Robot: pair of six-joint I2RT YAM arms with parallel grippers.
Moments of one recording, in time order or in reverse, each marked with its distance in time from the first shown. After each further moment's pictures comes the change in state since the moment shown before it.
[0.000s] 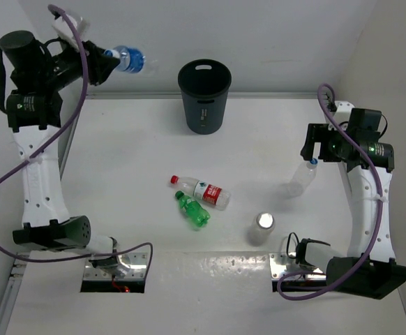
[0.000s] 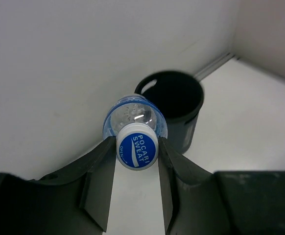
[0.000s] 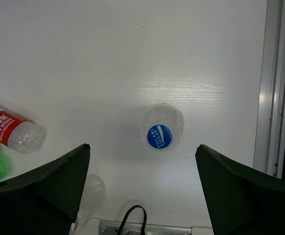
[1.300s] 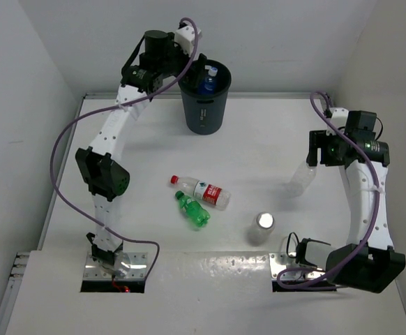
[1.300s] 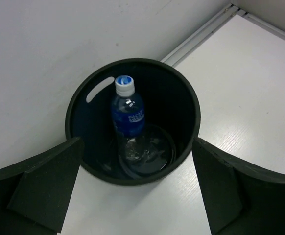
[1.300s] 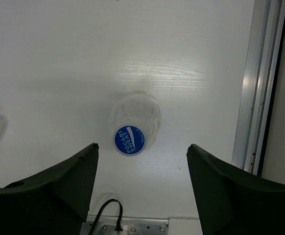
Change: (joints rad) left arm -0.519 0.624 0.322 0.102 -0.449 0.000; right arm -0.031 0.043 -0.060 -0.003 0.051 -0.112
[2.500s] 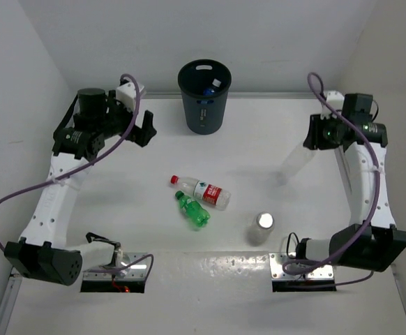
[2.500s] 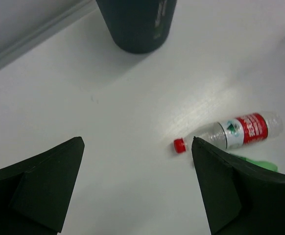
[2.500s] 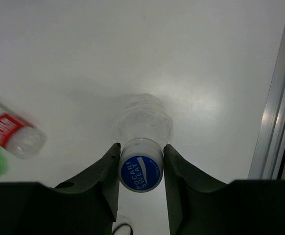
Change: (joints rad) left arm 0.207 -0.849 -0.909 -0.148 0.045 0.036; right arm 0.046 0.136 0.095 0.035 -0.097 0.000
